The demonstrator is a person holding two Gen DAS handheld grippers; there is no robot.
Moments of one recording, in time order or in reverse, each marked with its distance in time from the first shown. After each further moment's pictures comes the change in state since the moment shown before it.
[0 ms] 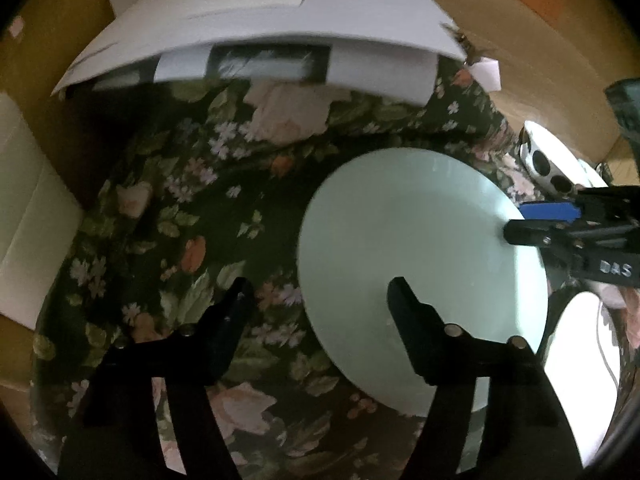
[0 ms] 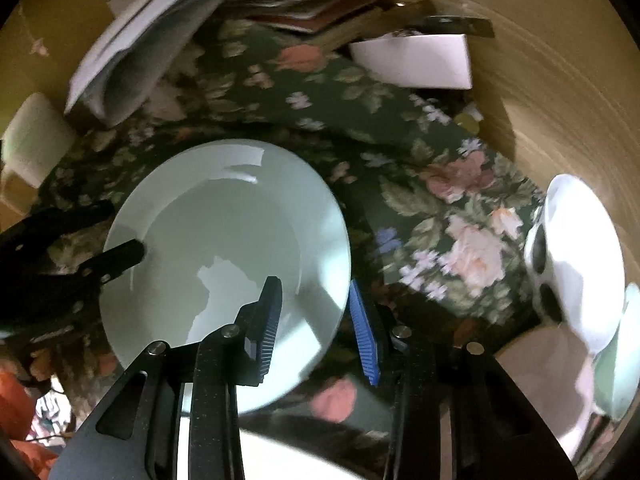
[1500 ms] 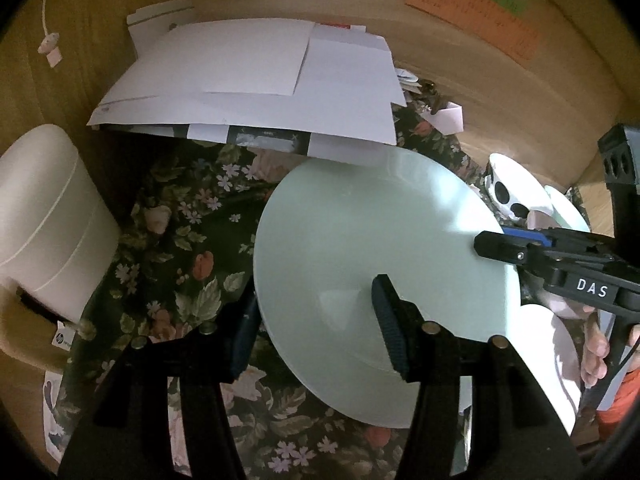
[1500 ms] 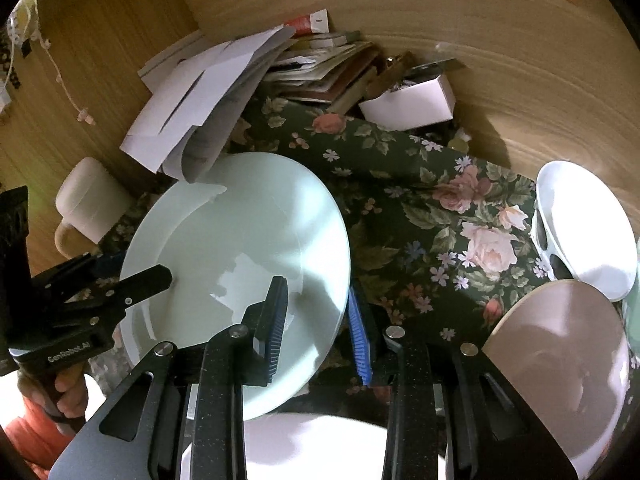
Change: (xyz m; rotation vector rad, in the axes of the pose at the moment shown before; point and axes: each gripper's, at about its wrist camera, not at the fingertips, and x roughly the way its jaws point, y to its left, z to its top) left arm -0.064 0.005 0.006 -0.034 -0.085 -0.058; right arm -0.042 -0.017 -0.020 0.112 -0.209 0.145
